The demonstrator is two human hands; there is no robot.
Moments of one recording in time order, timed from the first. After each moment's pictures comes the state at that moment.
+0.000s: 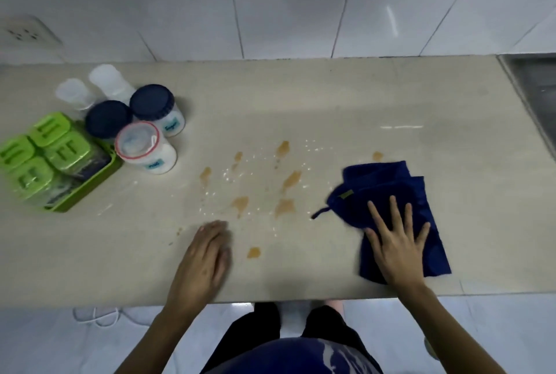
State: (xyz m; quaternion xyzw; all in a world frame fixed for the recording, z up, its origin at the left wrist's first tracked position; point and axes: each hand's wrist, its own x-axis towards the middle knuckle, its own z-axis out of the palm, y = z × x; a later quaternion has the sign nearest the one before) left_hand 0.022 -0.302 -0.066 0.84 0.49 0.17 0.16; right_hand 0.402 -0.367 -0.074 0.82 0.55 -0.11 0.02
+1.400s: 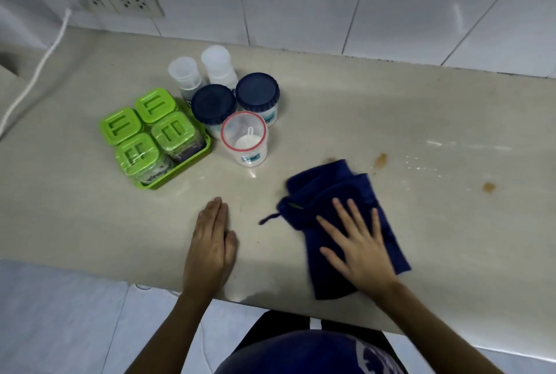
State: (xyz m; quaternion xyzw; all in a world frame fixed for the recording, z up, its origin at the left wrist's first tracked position) left_hand -0.106 -0.258 -0.080 0.72 0.66 0.14 0.15; right_hand 0.200 -0.276 -0.076 0.61 0.79 -0.06 0.03
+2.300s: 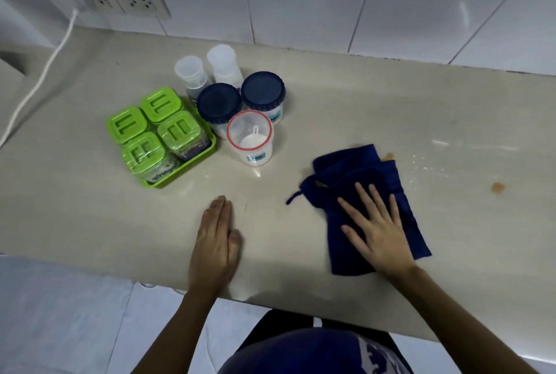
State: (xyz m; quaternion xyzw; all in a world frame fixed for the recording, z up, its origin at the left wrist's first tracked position) left_hand -0.107 -0.257 -0.080 0.72 0.66 0.17 0.16; right_hand 0.223 -0.251 -0.077 0.63 0.77 -0.08 0.00
